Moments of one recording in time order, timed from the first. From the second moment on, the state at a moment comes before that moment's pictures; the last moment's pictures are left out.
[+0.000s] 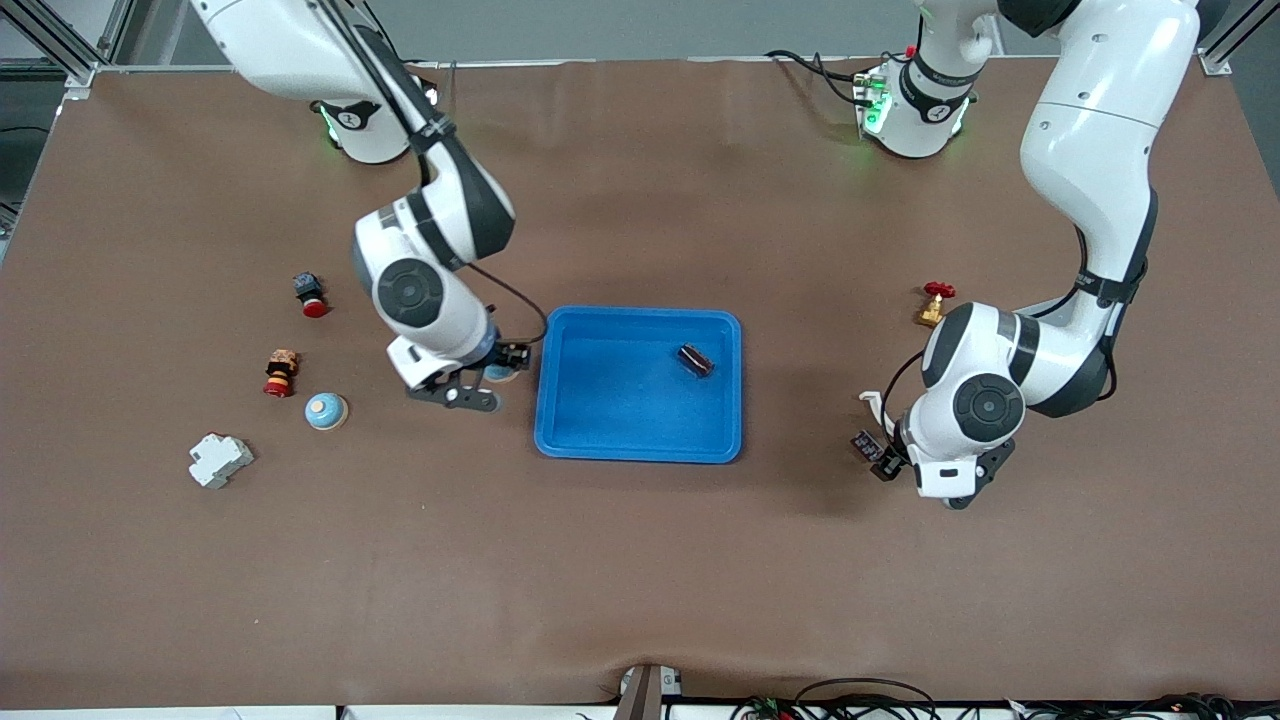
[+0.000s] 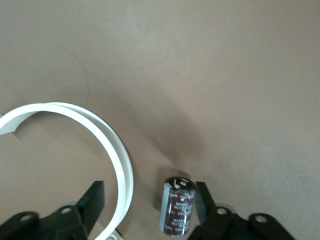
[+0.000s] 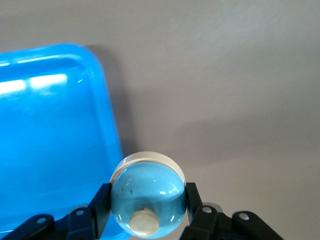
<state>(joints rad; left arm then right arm) -0.04 0.69 -0.24 -1.63 0.26 2.18 -1.18 0.47 0.43 0.07 -1.84 0.05 2.16 0.71</state>
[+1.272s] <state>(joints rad) -0.06 0.71 -0.26 -1.62 0.26 2.25 -1.08 0.61 0.58 0.07 -1.82 0.05 2.34 0.88</state>
